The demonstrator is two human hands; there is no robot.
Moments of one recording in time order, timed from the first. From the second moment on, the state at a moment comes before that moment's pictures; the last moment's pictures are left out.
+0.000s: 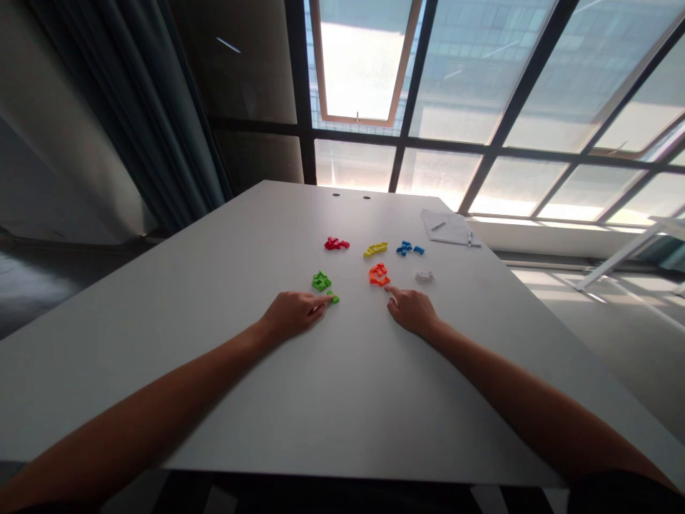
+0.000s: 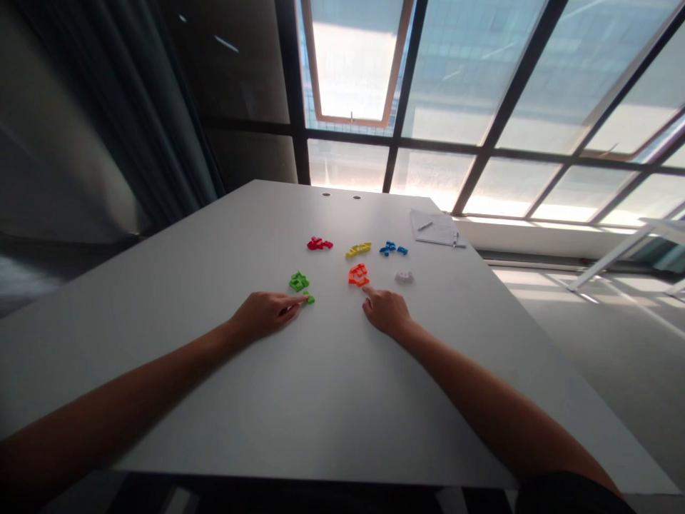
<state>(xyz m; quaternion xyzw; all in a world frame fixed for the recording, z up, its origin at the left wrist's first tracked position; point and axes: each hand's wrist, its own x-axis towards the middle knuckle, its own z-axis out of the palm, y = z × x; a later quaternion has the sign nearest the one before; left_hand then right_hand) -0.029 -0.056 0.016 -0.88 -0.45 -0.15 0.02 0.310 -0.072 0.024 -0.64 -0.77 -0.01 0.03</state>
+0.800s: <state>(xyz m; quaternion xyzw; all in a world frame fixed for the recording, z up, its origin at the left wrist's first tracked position) -0.031 -0.056 0.018 -0.89 -0.44 -0.13 0.05 0.309 -0.072 0.026 -0.64 -0.76 0.01 0.03</state>
